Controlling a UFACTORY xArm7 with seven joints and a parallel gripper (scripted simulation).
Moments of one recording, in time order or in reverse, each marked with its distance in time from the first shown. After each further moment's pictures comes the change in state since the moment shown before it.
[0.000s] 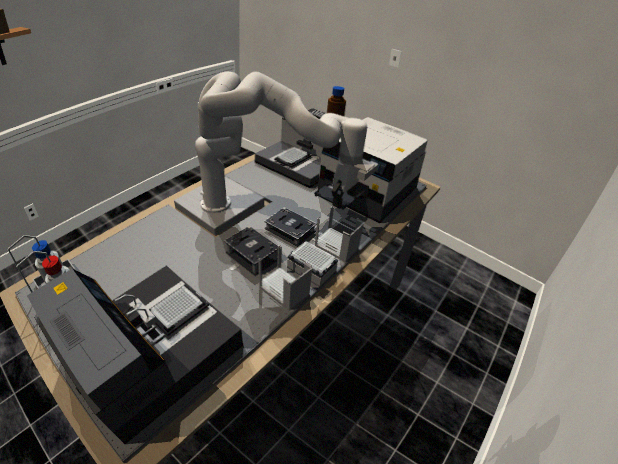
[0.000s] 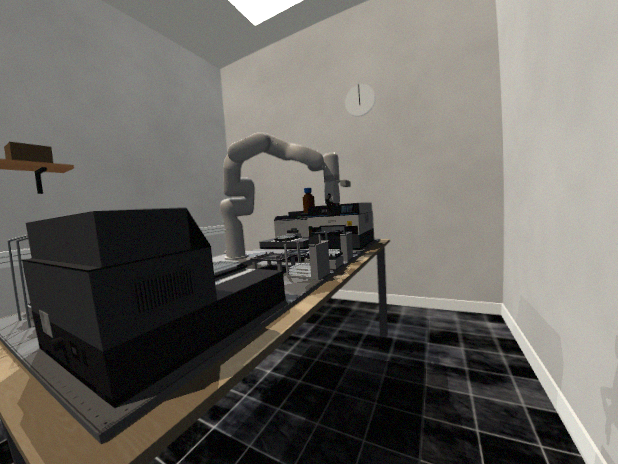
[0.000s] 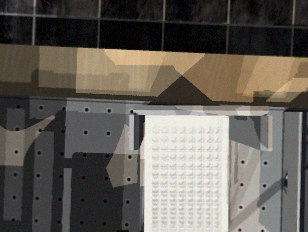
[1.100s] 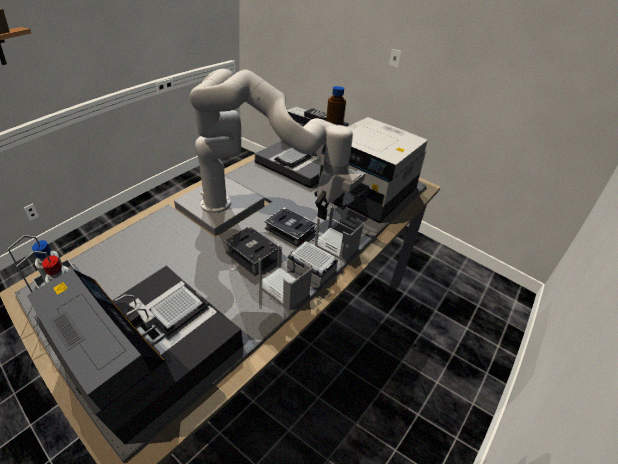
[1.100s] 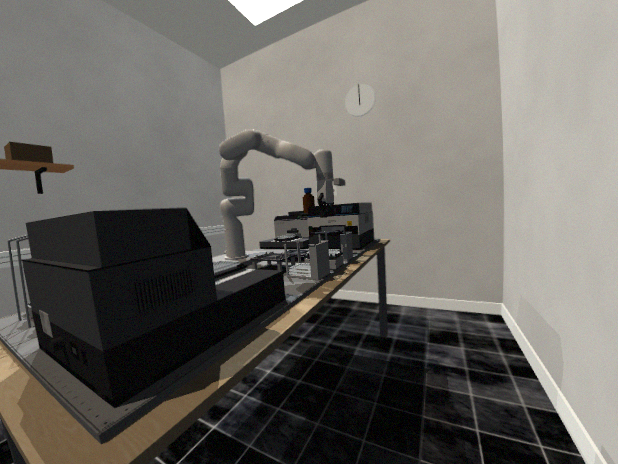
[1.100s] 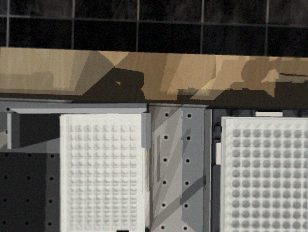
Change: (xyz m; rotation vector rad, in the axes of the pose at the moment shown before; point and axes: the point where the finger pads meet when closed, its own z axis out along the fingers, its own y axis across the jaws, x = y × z) arm -0.002 0.086 0.000 0.000 -0.001 0.010
